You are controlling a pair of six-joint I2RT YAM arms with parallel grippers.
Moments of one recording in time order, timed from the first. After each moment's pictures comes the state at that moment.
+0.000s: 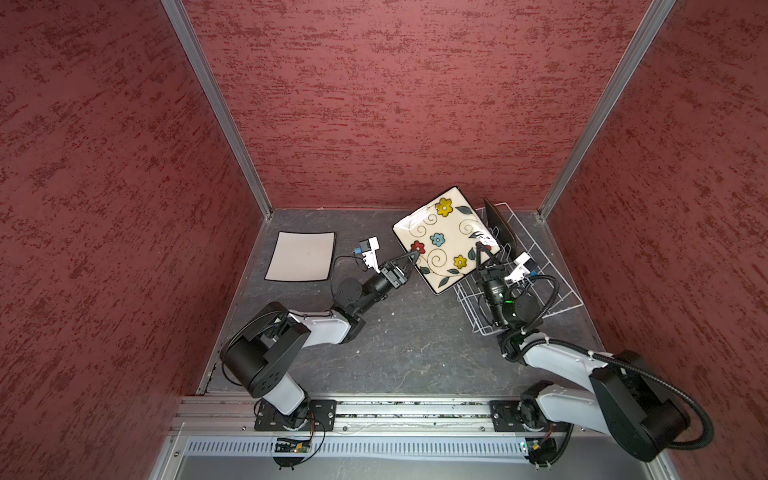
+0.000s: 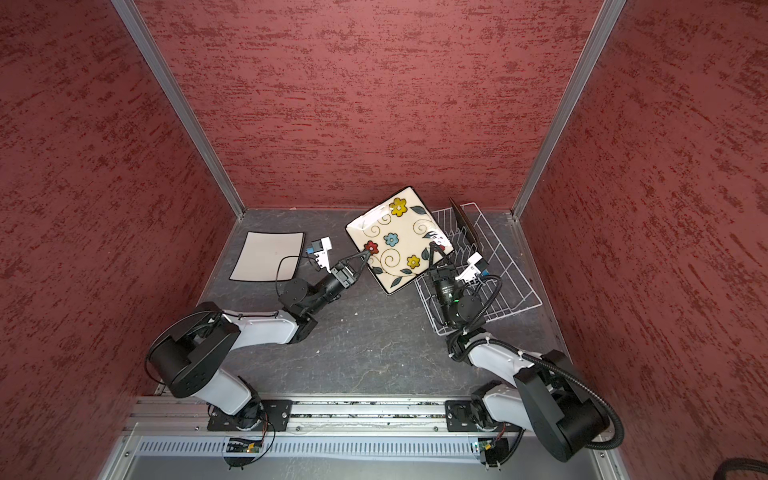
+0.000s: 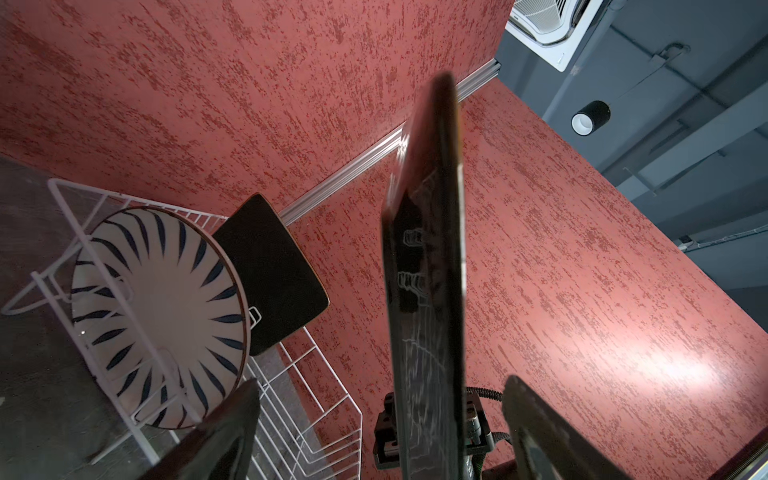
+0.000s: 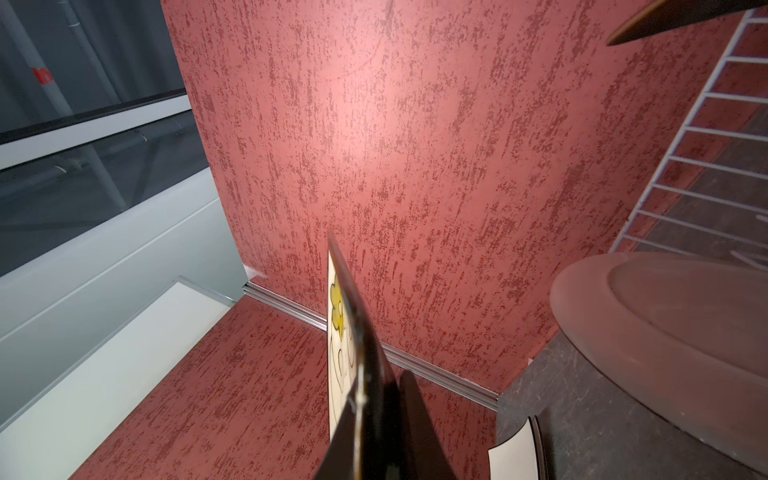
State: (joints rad) left arm -0.69 1.60 0.61 1.36 0.20 -1.11; right arm 0.48 1.21 0.34 1.28 0.22 1.33
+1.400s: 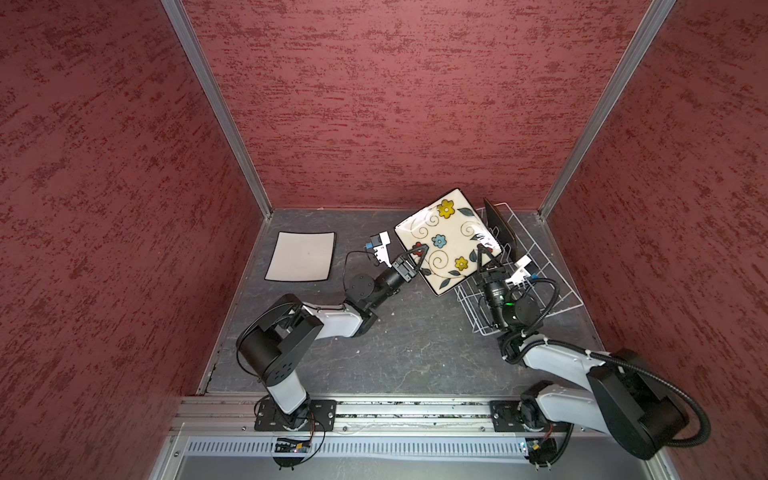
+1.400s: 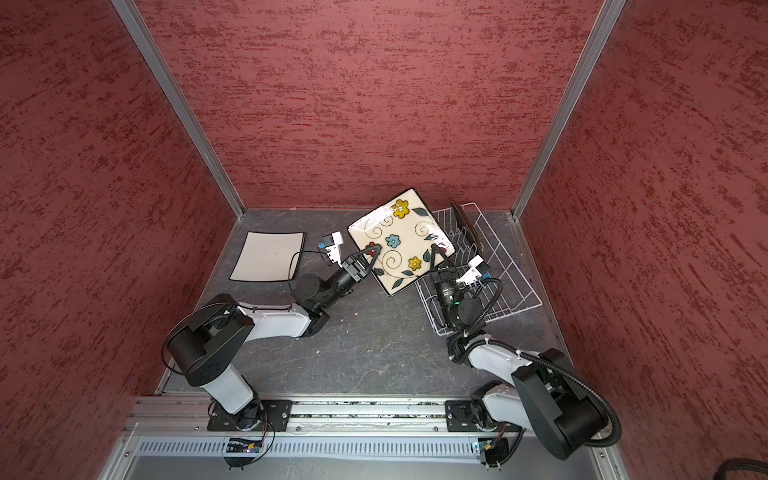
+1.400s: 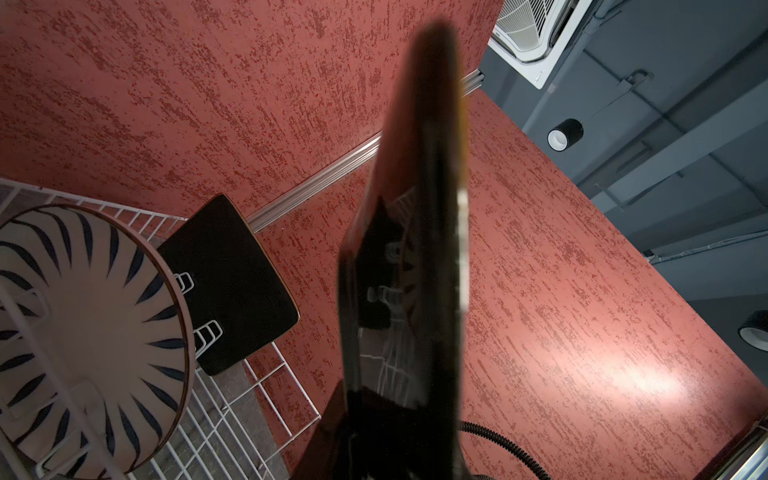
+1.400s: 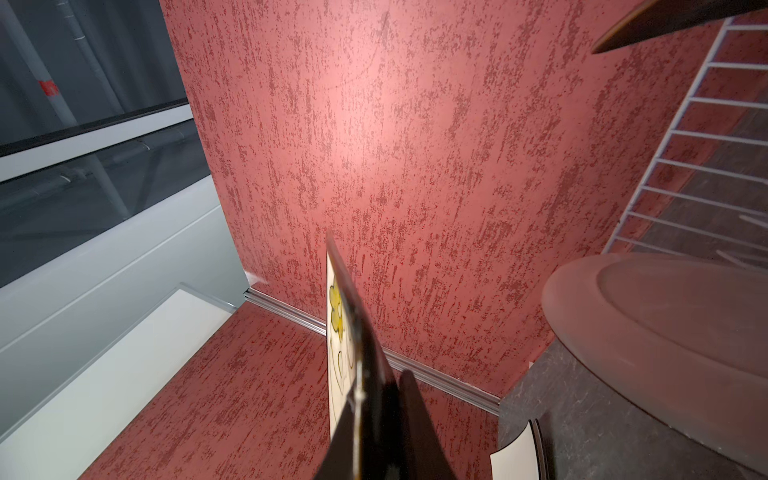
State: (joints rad) left arm -0.72 1.68 0.71 1.36 0.16 -1.16; right arm 0.48 1.24 0.31 1.33 0.23 1.34
